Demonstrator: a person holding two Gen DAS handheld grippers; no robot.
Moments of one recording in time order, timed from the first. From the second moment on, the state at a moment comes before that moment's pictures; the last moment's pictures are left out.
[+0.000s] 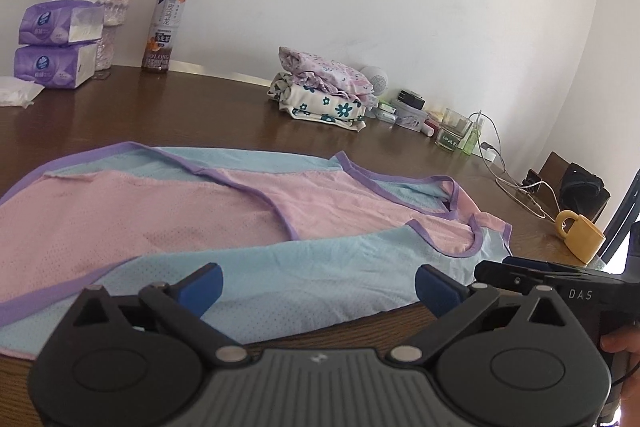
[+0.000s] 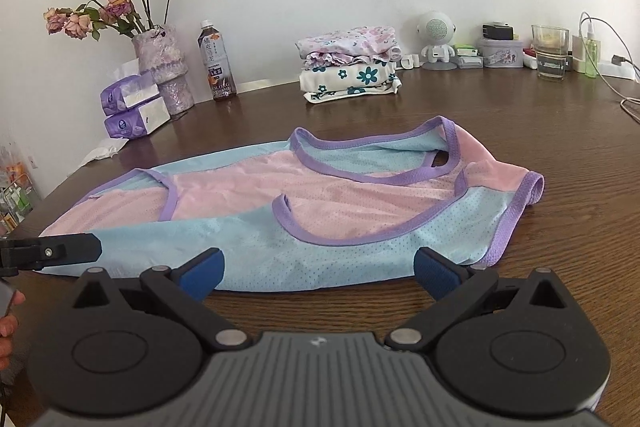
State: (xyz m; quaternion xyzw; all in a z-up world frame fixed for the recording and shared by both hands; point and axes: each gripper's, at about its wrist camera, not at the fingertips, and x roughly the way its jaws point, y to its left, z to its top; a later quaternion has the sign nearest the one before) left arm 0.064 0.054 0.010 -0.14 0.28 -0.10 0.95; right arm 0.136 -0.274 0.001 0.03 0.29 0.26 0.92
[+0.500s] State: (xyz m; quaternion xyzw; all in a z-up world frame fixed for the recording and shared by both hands) left arm 0.051 0.058 0.012 -0.14 0.27 -0.09 0.95; right arm 0.125 -0.261 0.004 0.02 0.29 0.25 0.92
